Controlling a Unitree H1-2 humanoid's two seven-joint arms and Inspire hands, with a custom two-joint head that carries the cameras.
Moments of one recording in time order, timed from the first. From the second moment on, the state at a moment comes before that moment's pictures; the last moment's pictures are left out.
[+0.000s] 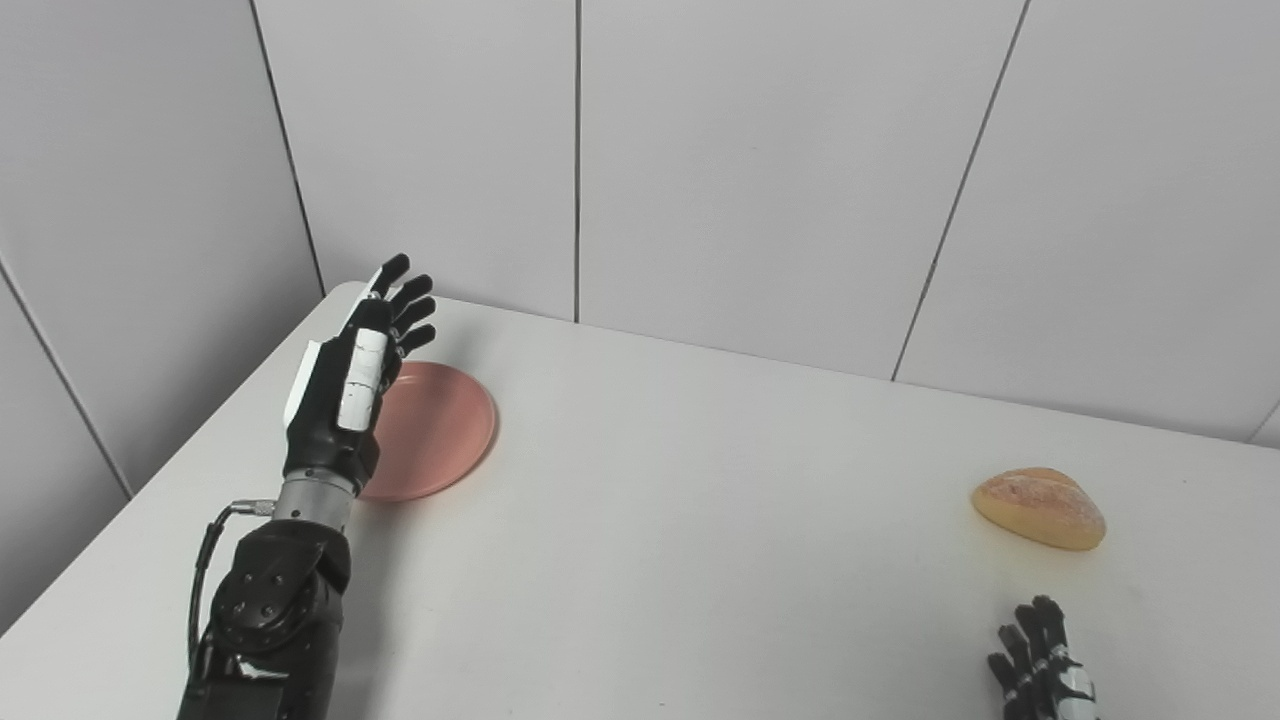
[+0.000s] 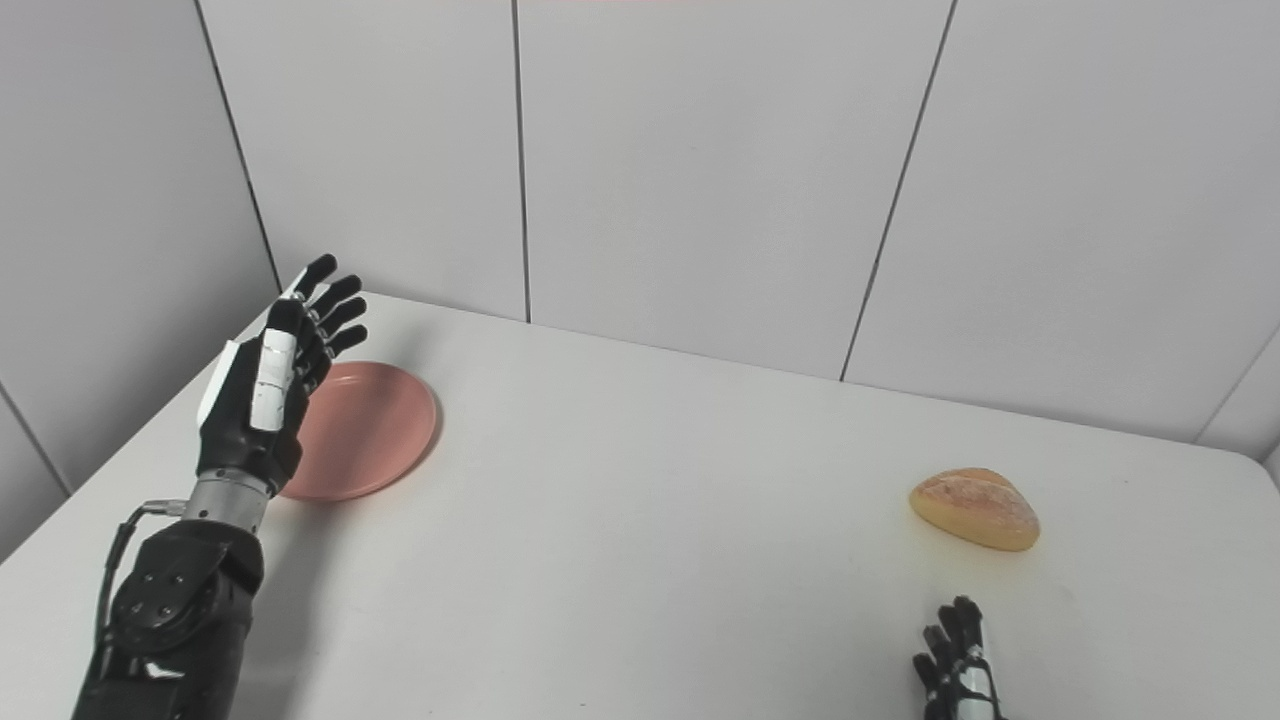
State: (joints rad) left arm -0.35 0.28 0.26 -0.11 -0.20 0.12 -0.01; right arm 0.11 0.01 -0.01 -0.15 0.18 -0.03 0.06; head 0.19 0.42
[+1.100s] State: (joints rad) left arm -0.73 0.55 0.34 0.97 -0.24 -0.40 -0.10; right arm 0.12 0.00 0.00 -0.19 0.19 0.01 0.05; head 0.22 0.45
